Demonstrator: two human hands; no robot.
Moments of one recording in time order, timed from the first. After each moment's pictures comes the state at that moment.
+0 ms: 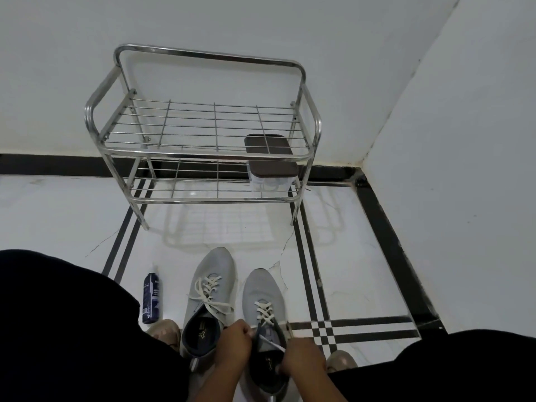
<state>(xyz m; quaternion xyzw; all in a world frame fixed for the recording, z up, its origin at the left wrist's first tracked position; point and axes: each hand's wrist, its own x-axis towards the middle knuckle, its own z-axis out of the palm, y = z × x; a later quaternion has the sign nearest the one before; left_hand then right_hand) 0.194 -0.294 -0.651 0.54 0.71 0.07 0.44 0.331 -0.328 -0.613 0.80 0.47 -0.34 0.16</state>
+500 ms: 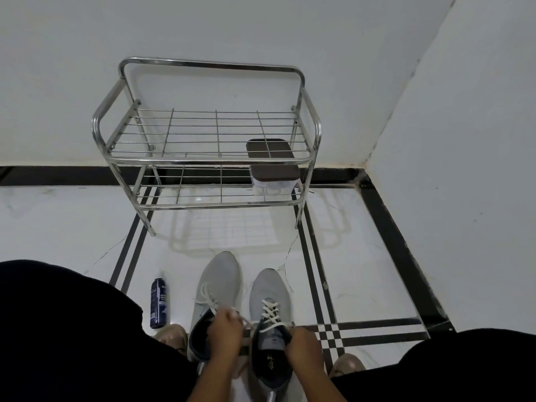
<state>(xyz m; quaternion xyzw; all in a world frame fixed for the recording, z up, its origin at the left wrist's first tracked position) 0.181 -0.272 -0.627 0.37 0.77 0.25 0.45 0.330 -0.318 -0.614 0.83 0.44 -0.33 0.02</state>
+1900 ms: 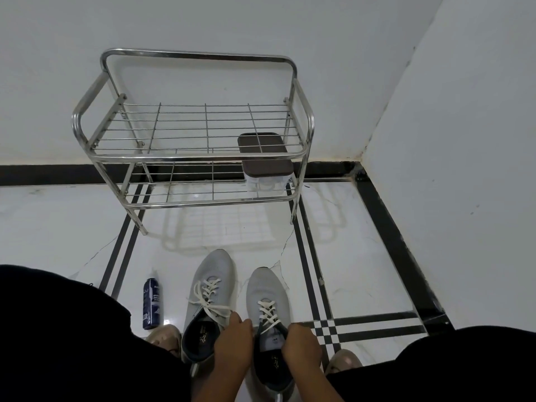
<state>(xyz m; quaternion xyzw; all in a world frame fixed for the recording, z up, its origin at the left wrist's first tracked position) 0.200 -0.289 -0.631 0.72 0.63 -0.08 0.27 0.335 -0.316 -0.611 0.84 0.46 -0.29 0.08</state>
